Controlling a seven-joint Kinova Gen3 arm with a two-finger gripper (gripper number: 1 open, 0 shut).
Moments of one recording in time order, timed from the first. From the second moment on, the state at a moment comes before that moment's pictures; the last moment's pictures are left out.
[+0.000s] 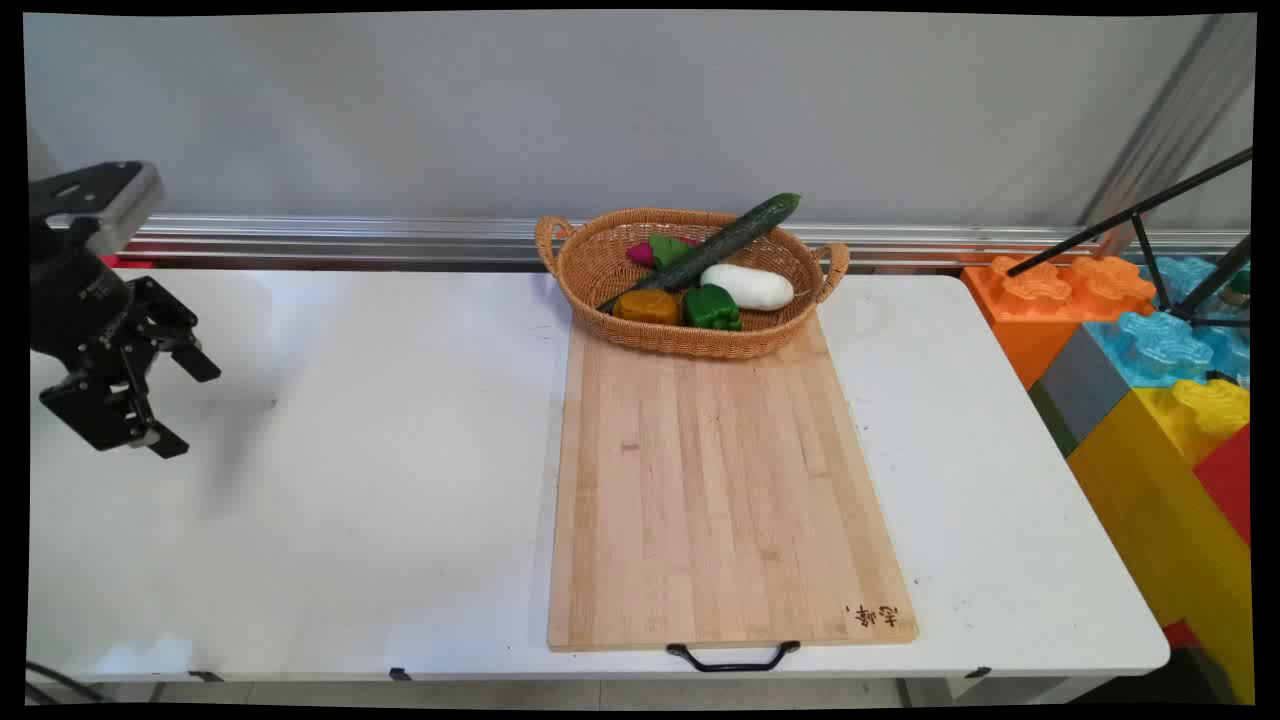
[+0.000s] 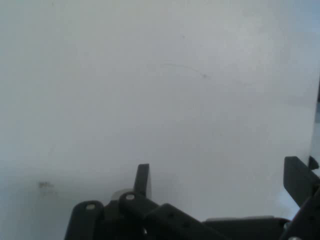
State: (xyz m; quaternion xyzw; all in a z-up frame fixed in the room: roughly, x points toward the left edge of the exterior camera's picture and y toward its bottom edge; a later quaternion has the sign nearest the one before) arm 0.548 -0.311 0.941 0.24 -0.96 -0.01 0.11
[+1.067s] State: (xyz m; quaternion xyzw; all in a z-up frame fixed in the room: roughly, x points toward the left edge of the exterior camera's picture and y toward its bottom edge) arm 0.413 -0.435 0.983 0.27 -0.93 0.12 0.20
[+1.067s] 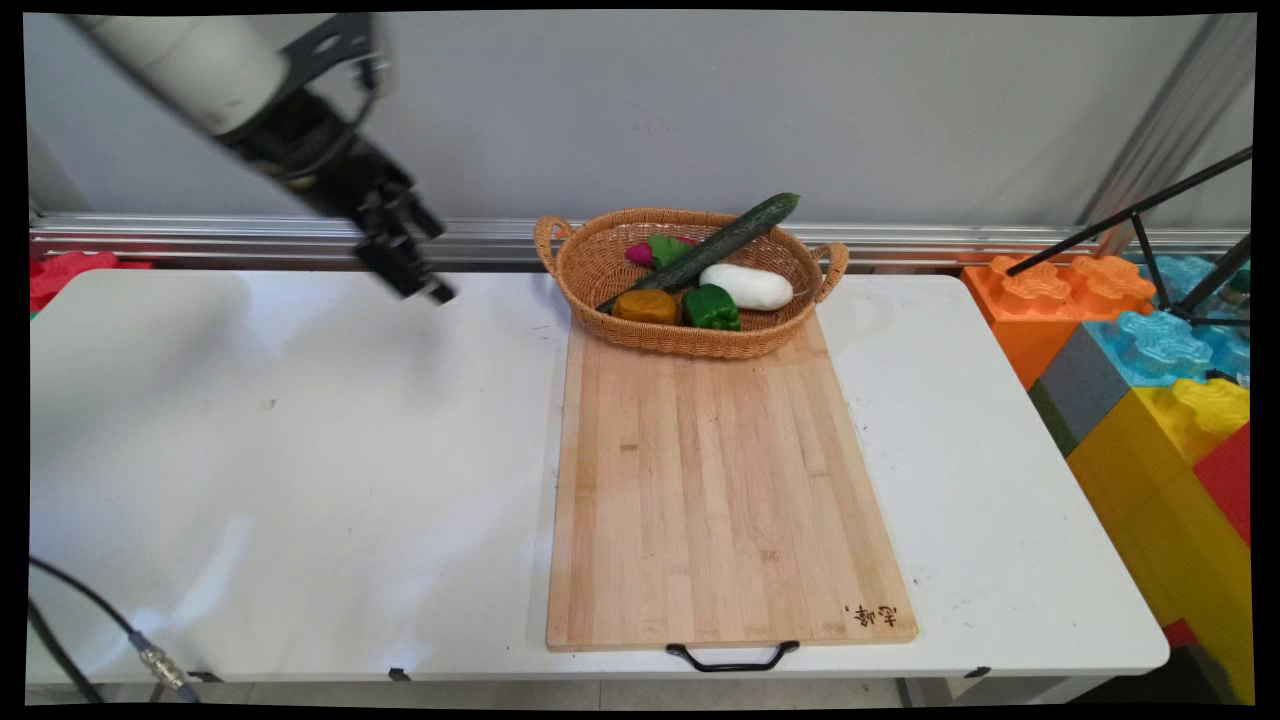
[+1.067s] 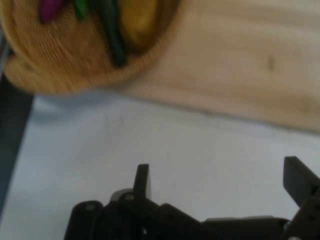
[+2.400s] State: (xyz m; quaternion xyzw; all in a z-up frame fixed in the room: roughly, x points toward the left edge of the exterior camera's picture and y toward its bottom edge) arm 0.293 -0.648 0.904 0.18 -0.97 0.10 0.16
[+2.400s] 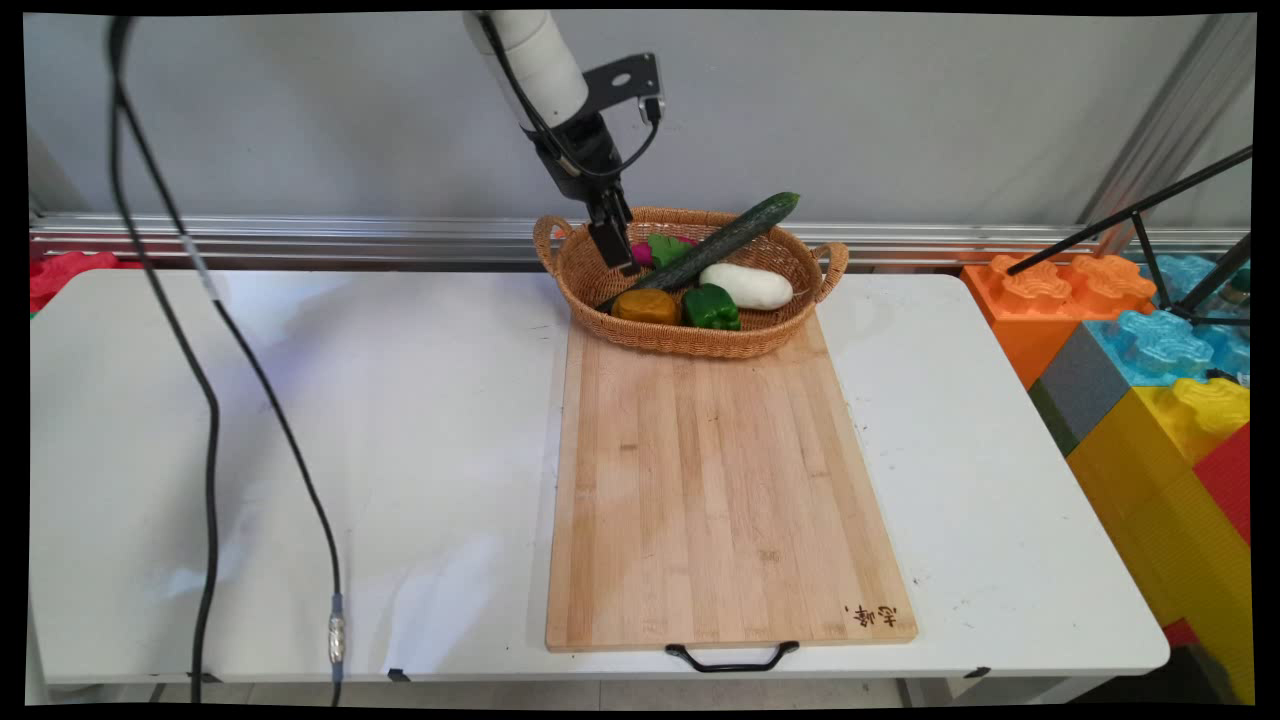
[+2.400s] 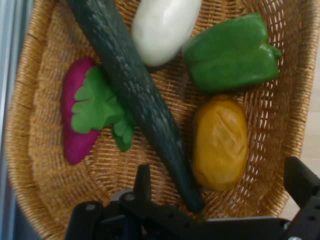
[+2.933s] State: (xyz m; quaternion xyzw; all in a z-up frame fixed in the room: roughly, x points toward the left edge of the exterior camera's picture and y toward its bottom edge) arm 0.286 -0.683 0.859 0.17 -0.97 0.04 0.15
